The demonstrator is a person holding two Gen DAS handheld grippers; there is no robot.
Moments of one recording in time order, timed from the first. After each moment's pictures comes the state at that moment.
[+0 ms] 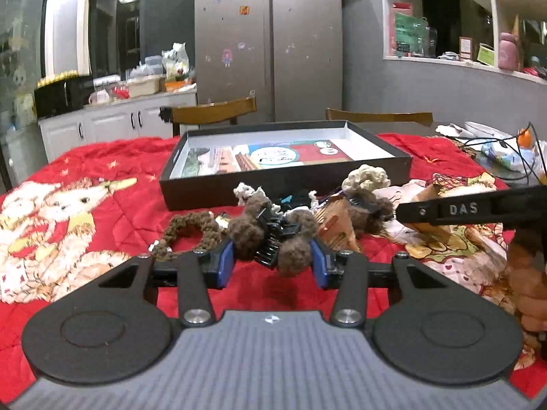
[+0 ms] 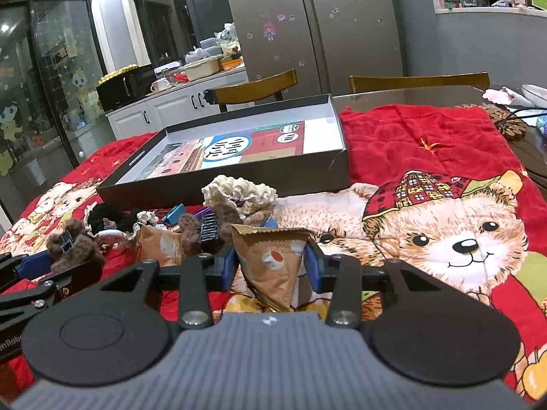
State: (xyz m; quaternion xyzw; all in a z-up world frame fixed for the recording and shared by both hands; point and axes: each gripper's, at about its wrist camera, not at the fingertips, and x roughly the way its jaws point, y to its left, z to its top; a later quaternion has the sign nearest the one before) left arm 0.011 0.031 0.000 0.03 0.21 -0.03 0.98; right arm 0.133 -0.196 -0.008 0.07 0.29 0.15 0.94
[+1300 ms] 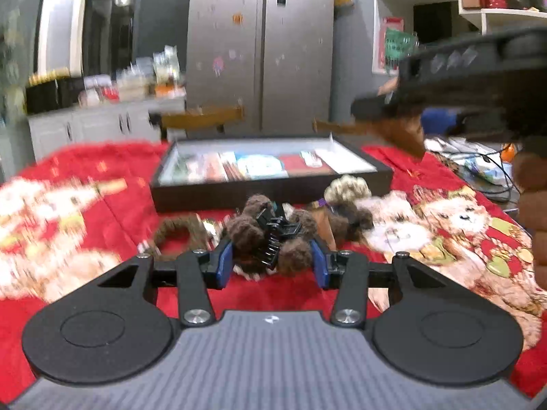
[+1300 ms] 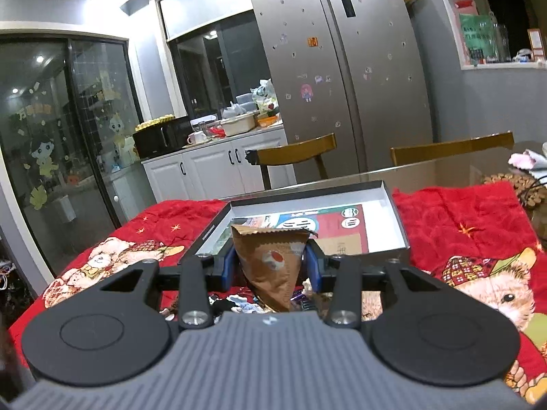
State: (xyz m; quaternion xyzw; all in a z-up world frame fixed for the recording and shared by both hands) left arm 0.001 0.036 0.003 0.00 0.21 -0.07 0.97; right arm 0.095 -0.159 0.074 0.09 0.19 0.19 0.96
